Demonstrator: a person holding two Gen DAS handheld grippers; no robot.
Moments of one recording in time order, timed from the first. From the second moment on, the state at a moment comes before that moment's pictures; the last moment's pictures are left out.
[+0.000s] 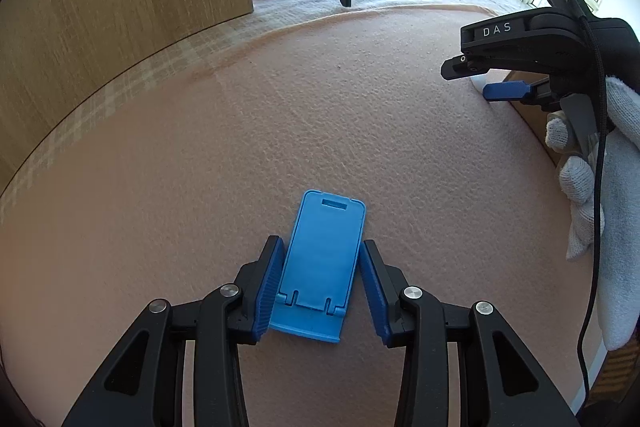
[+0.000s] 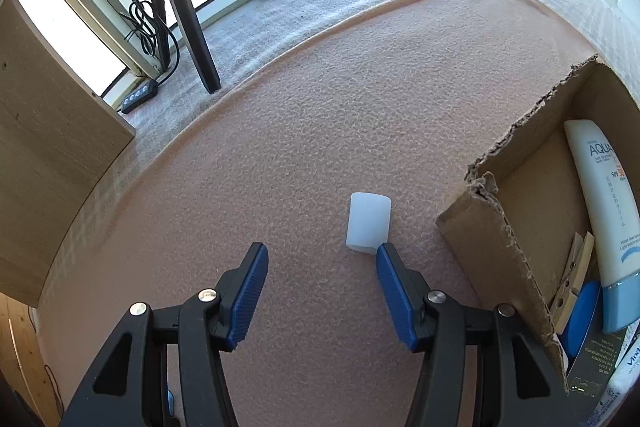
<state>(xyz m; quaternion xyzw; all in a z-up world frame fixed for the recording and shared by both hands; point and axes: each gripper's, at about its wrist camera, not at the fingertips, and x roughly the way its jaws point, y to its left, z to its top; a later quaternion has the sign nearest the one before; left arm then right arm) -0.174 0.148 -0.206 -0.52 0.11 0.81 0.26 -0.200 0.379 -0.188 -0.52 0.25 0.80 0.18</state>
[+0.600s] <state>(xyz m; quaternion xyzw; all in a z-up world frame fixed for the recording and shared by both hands) -0.170 0.140 -0.205 -0.52 0.08 0.81 0.25 -0.191 0.394 -0.190 -0.51 0.30 0.79 0.15</state>
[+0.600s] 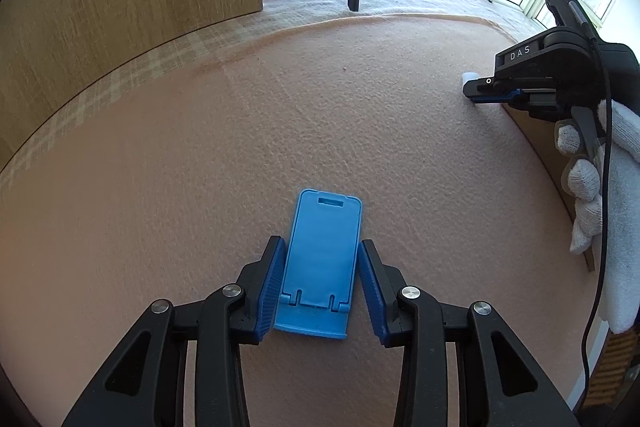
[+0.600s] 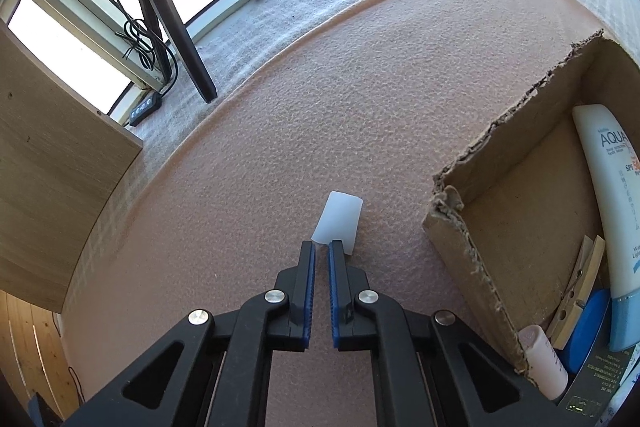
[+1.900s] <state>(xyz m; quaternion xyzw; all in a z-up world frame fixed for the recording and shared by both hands) -0.167 0.136 -0.206 -0.53 0.07 0.81 0.25 -0.262 0.383 -0.182 -0.63 0.10 0.76 0.10</state>
